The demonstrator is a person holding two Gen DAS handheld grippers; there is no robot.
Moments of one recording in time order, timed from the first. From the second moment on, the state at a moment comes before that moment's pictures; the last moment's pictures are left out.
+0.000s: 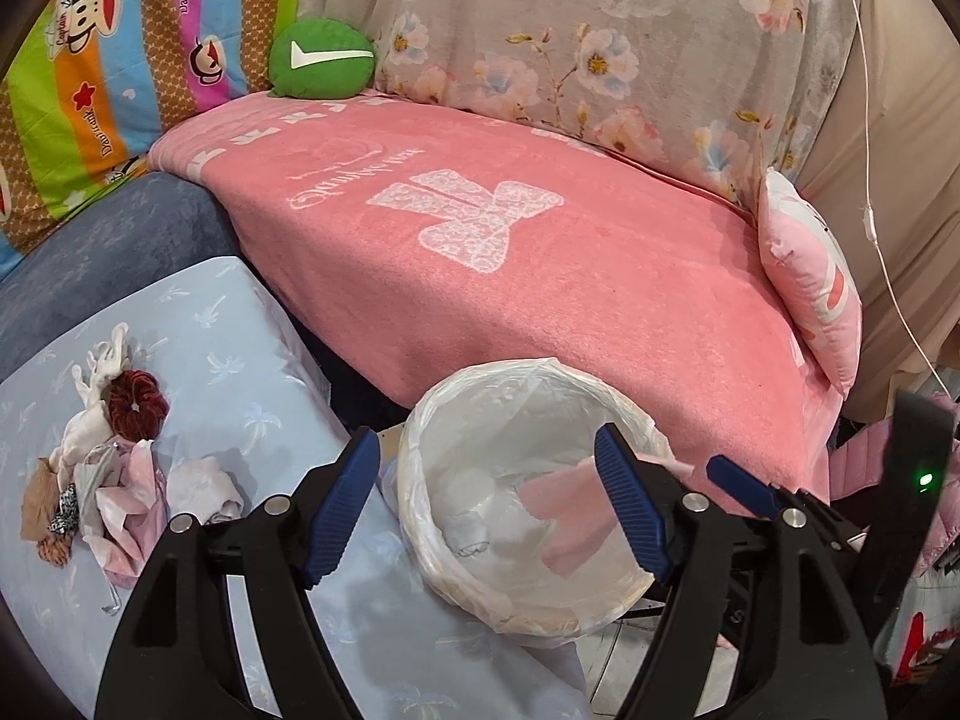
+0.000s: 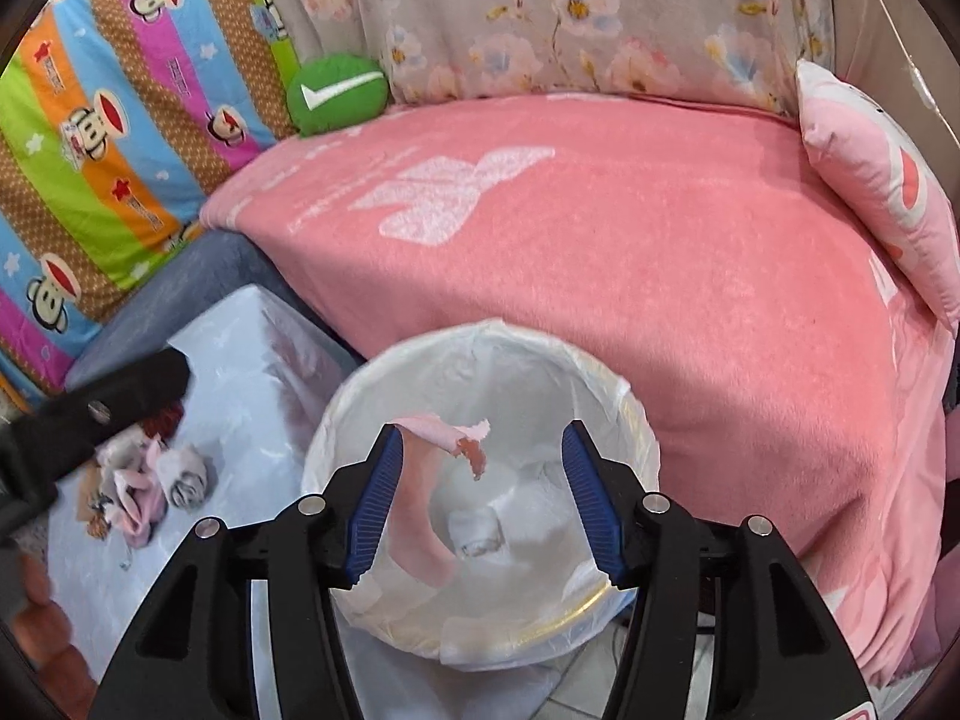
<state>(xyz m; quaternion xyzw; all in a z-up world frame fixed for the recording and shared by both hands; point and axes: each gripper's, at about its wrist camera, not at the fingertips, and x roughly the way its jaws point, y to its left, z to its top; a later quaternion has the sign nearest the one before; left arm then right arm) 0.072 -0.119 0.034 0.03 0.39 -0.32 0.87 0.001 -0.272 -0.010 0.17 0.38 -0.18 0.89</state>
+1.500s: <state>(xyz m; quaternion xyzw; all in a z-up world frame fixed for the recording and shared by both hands) 0.081 -0.030 0.007 -0.01 0.41 -0.25 0.88 0.006 -0.235 -0.024 0.13 0.45 -0.18 0.87</state>
